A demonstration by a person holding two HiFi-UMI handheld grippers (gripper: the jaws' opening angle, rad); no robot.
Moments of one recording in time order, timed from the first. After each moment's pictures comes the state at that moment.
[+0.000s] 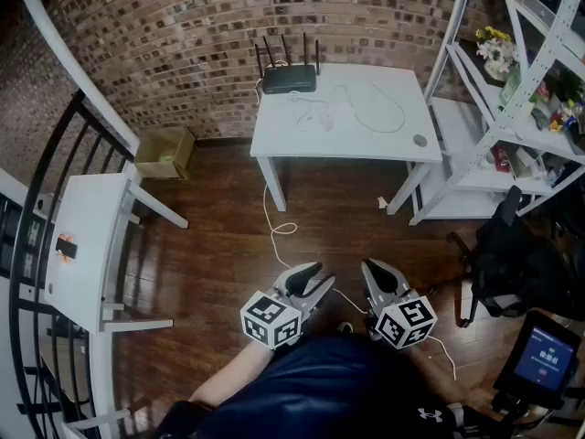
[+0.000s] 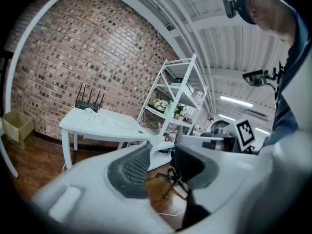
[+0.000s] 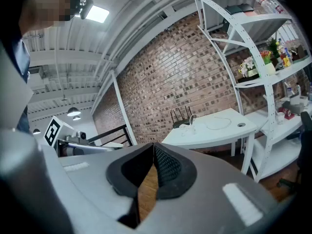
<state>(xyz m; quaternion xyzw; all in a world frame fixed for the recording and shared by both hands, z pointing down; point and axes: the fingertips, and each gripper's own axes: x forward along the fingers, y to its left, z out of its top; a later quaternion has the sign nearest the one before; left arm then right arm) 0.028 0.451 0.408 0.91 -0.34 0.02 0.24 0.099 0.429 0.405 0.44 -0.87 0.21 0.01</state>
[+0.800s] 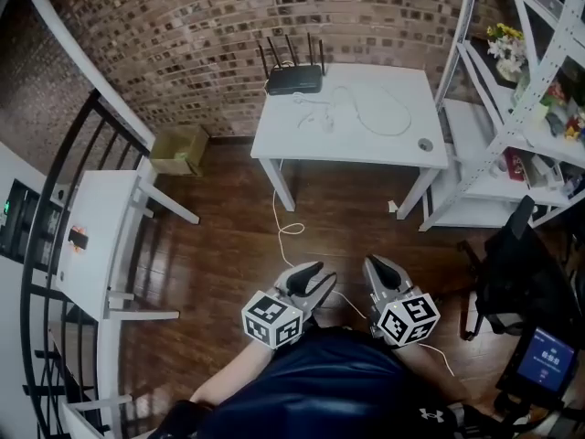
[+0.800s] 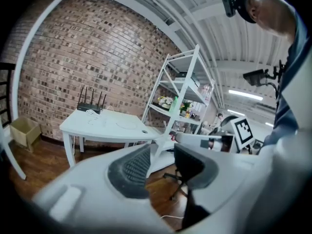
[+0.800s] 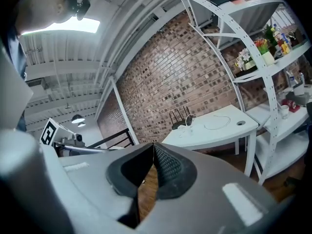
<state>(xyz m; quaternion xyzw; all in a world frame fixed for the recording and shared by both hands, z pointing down) 0.083 0.428 0.412 0.89 -0.38 0.06 0.23 0.160 0.396 0.417 0.42 -0.88 0.23 -0.02</state>
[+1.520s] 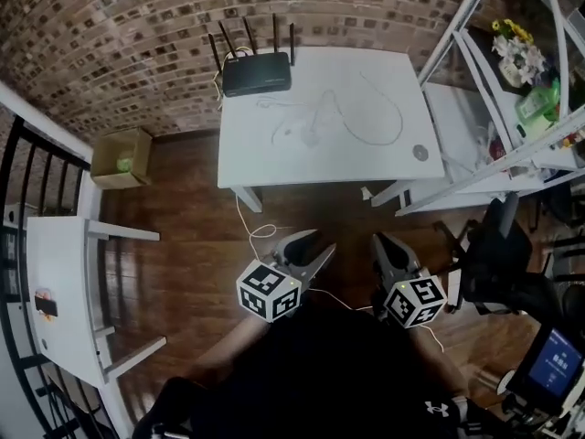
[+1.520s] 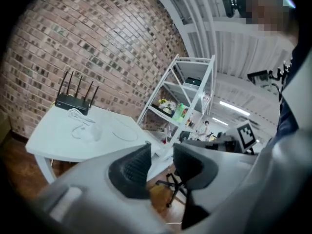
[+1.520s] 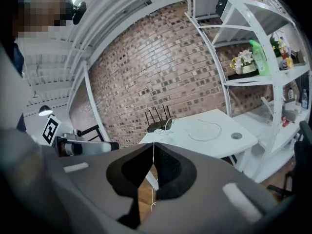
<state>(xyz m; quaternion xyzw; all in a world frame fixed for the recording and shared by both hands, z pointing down) 0.033 0.187 0.426 0.92 -0.27 0.03 0.28 0.128 0.186 0.428 0.54 -0.81 0.24 0.05</state>
